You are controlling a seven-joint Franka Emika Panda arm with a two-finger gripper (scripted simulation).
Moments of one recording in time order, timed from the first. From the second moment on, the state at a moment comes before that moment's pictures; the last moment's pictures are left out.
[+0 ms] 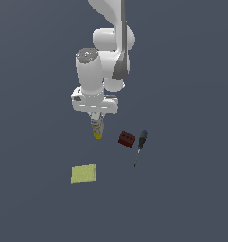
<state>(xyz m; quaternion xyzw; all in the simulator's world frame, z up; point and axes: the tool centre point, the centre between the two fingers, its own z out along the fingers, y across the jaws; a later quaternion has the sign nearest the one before) -0.093 -0.081 0.153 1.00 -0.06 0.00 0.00</state>
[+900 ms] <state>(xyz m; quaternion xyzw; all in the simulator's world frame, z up) -0.080 -0.076 0.186 1.00 -0.06 0.00 0.00</state>
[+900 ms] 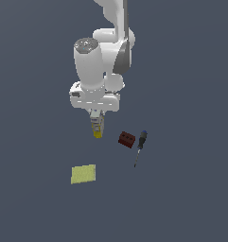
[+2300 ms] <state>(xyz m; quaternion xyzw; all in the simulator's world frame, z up) 0.016 -0.043 0.402 1.00 -0.06 0.00 0.00</state>
